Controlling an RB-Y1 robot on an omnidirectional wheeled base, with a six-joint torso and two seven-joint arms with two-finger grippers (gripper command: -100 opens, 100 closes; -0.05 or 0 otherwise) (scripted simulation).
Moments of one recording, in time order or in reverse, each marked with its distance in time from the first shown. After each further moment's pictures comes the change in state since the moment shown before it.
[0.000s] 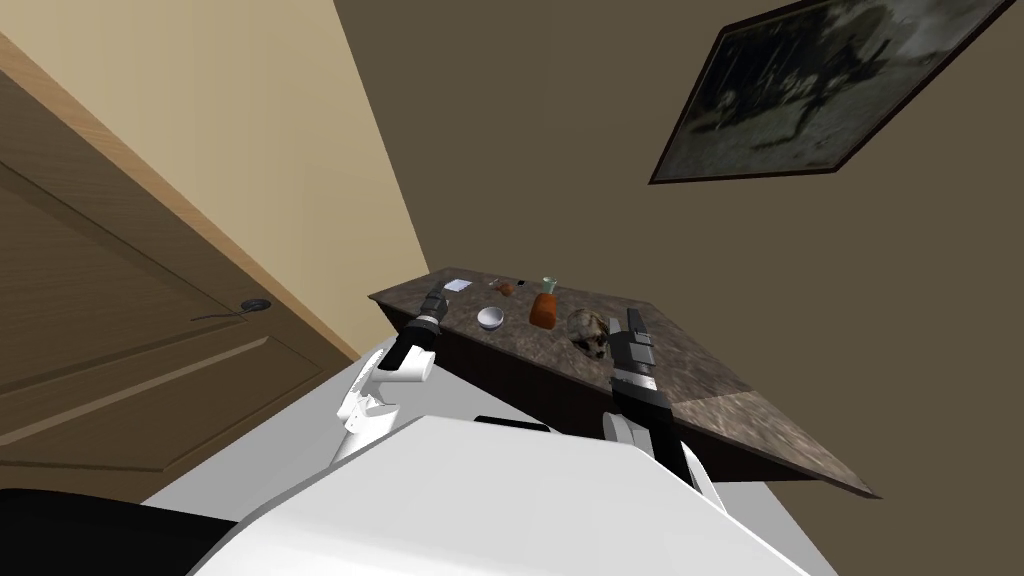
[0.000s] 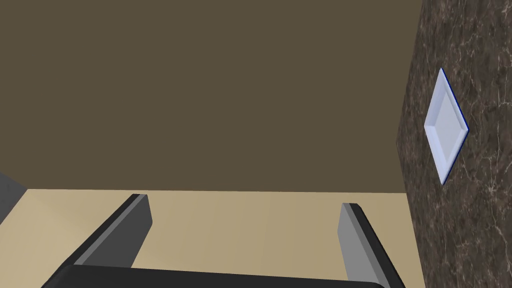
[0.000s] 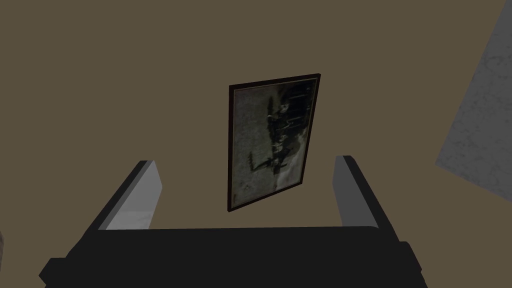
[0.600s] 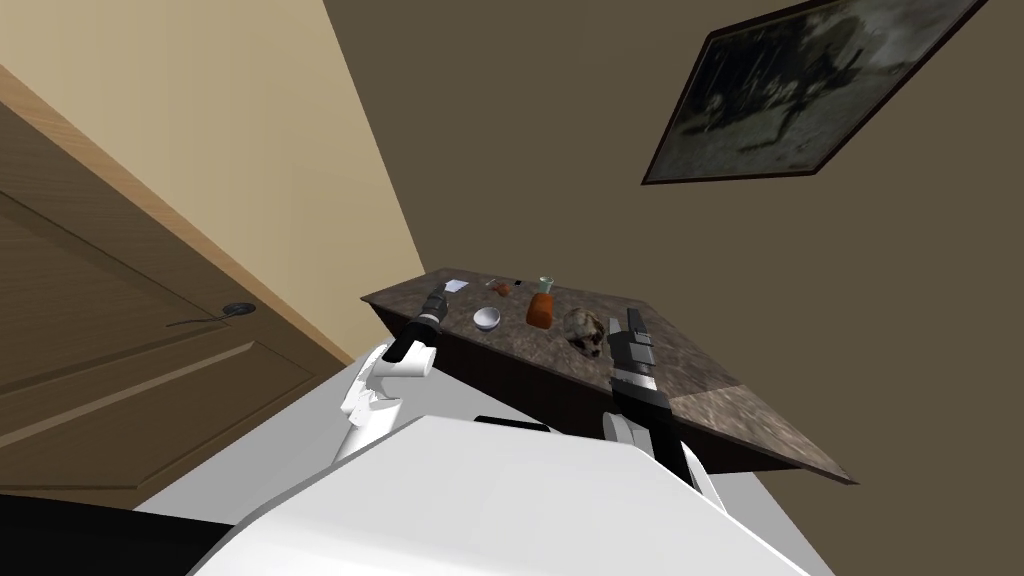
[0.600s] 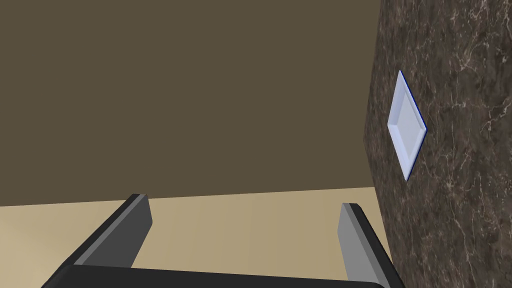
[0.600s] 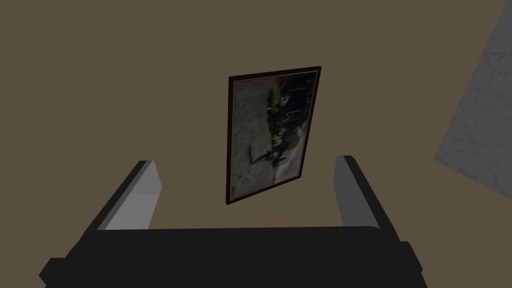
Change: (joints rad) left arm -0.039 0.001 0.006 -0.001 -0.010 0.151 -0.004; right arm 0.000 0.000 0.000 0.000 0.000 0.000 0.000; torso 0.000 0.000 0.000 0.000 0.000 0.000
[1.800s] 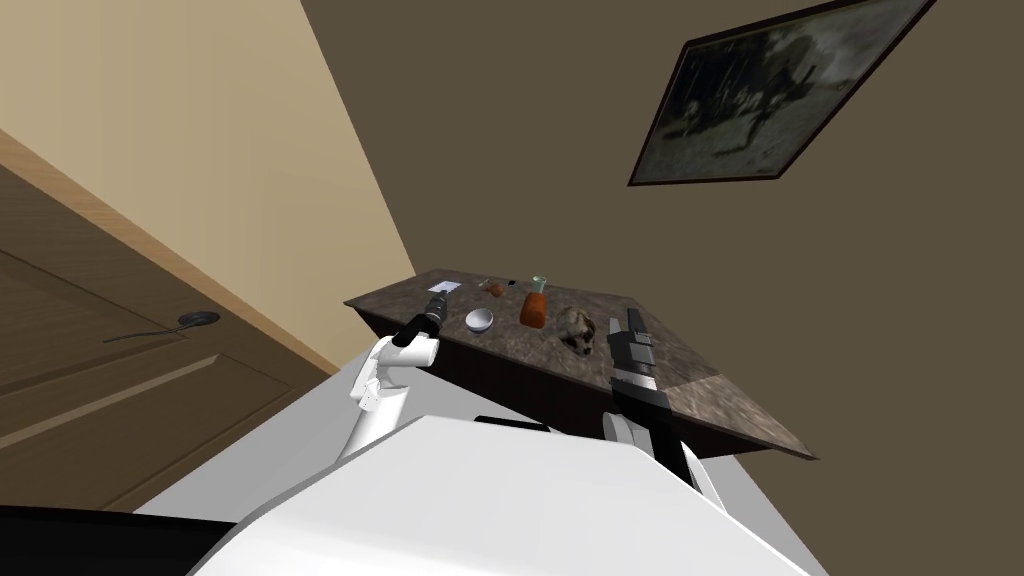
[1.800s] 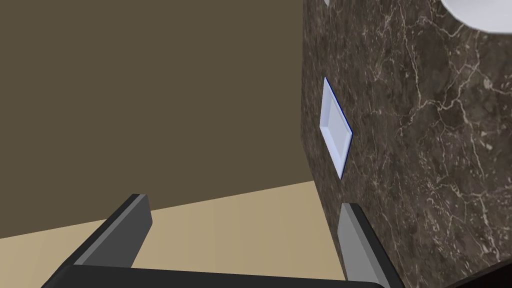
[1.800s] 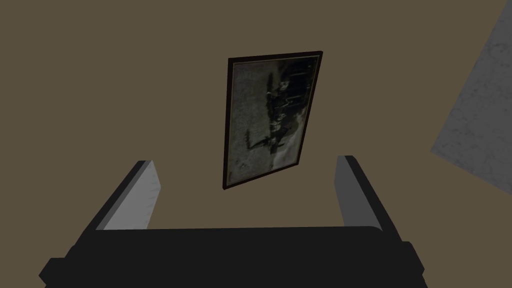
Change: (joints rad) left arm -0.084 -0.007 0.012 0.012 -0.024 0.302 -0.007; right arm 0.000 0.000 0.000 0.000 0.000 0.000 0.000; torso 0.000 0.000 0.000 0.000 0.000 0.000
